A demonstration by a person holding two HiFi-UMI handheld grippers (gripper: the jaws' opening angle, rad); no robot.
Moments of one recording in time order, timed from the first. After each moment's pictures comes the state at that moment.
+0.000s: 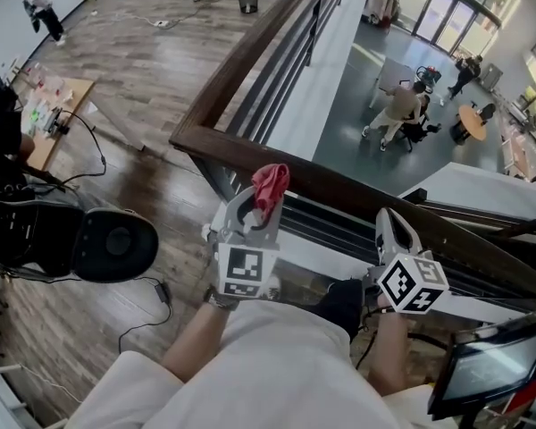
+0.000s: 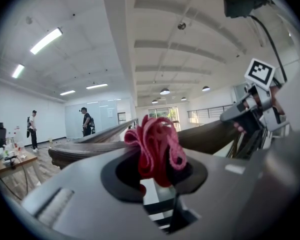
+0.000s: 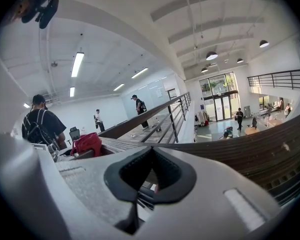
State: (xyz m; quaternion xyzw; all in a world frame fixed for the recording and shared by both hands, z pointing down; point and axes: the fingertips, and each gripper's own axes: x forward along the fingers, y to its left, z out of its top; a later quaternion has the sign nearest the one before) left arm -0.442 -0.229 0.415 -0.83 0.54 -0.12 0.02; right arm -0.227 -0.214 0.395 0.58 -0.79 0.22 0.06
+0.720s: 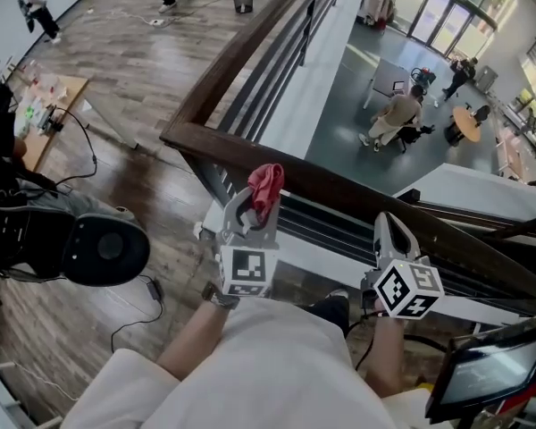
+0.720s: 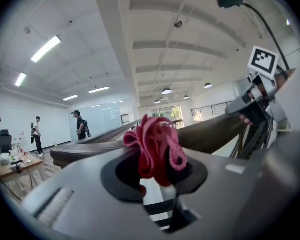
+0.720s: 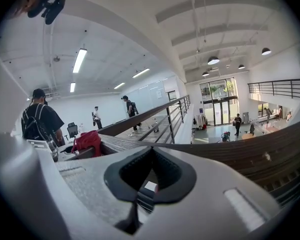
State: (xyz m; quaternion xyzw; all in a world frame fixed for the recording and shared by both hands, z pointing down) left arm -0.428 -0.230 0.422 -0.82 0.56 -0.13 0.04; right arm -0.207 -0.206 0.393 0.59 -0.78 0.19 0.08
